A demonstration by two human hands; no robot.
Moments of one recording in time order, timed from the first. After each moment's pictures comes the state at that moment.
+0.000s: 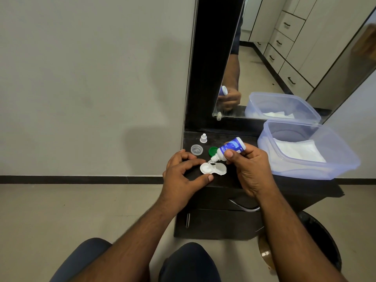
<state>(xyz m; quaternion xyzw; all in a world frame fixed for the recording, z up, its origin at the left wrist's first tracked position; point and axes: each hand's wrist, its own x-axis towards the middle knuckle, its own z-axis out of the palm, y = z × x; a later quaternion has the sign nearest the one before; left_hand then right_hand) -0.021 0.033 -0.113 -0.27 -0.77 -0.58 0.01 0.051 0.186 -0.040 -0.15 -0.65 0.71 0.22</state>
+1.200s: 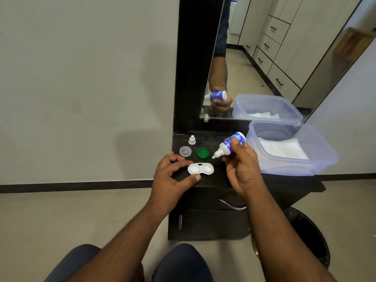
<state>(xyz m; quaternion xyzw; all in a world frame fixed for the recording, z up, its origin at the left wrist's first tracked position) -0.013 0.033 -0.106 -0.24 -0.76 -0.60 -0.01 0.049 0.193 -0.038 -0.22 -0.47 0.81 0.27</state>
